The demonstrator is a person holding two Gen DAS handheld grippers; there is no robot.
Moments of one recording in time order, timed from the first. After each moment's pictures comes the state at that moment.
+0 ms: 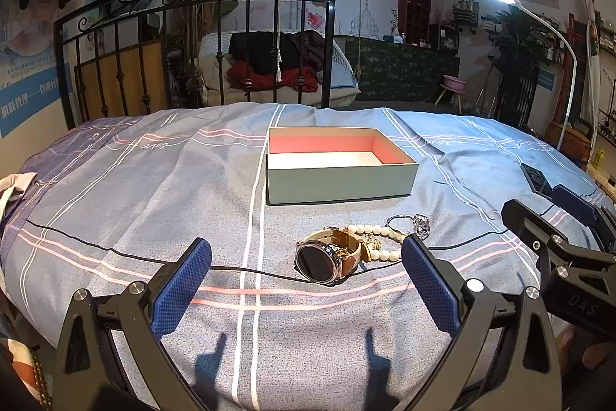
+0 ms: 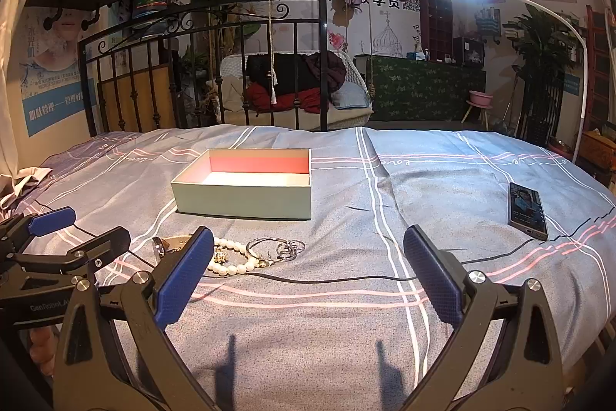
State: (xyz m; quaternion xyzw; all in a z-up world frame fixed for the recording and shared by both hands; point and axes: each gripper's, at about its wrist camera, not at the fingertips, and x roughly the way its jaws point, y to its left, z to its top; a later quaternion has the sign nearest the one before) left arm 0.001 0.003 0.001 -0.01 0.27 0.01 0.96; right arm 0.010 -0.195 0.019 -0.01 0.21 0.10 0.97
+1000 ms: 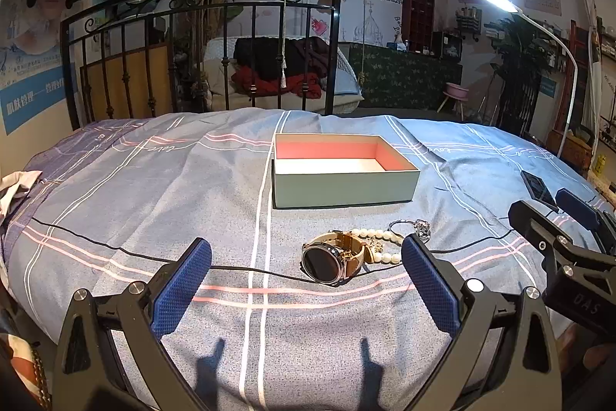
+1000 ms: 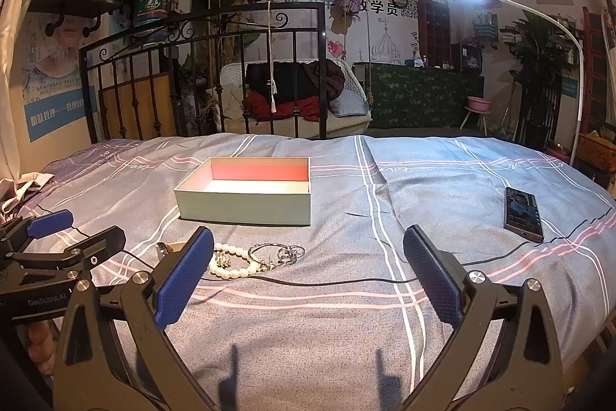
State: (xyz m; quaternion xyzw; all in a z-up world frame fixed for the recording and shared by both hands) left arm -0.010 0.005 0.004 -0.02 0.26 0.02 0.97; right arm 0.000 -0.199 0.026 0.00 0.20 0.10 0.98
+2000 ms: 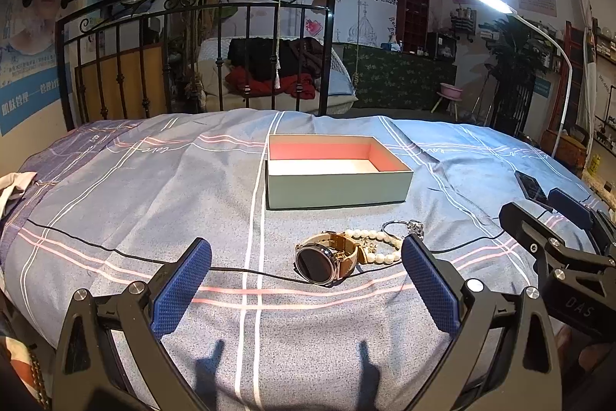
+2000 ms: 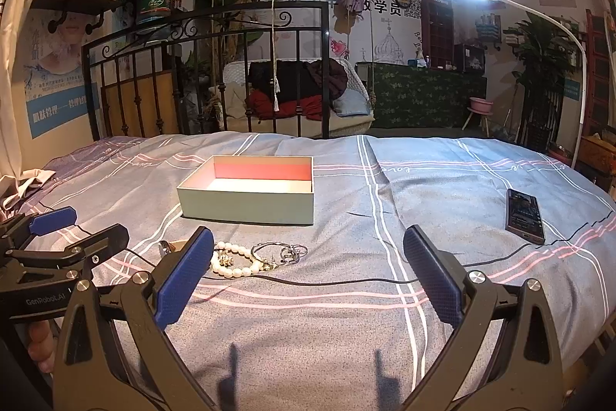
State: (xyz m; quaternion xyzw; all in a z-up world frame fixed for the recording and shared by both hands) left arm -0.008 0.004 0.007 -0.02 0.26 0.01 0.97; right arm 0.001 -0.196 0.024 -0.01 0.20 0.10 0.98
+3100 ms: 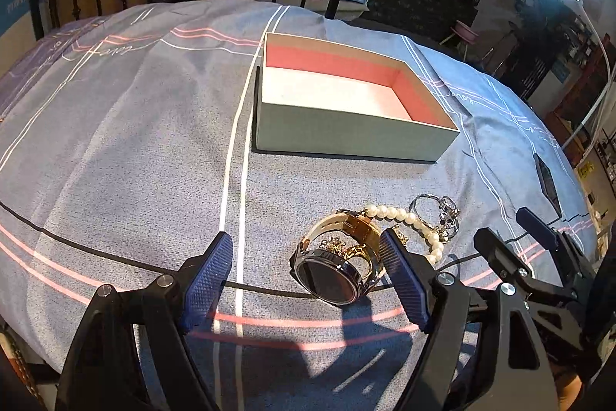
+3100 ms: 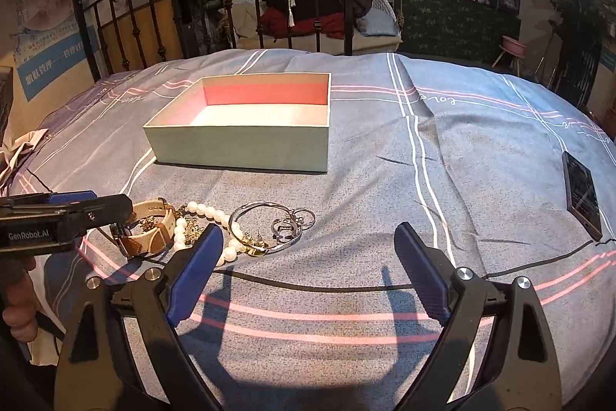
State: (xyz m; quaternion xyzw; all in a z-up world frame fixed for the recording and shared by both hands) left arm 0.102 0.037 -0.032 -0.11 0.46 -0.02 0.88; right arm 0.106 -0.182 -0.023 -0.02 0.36 0.14 0.92
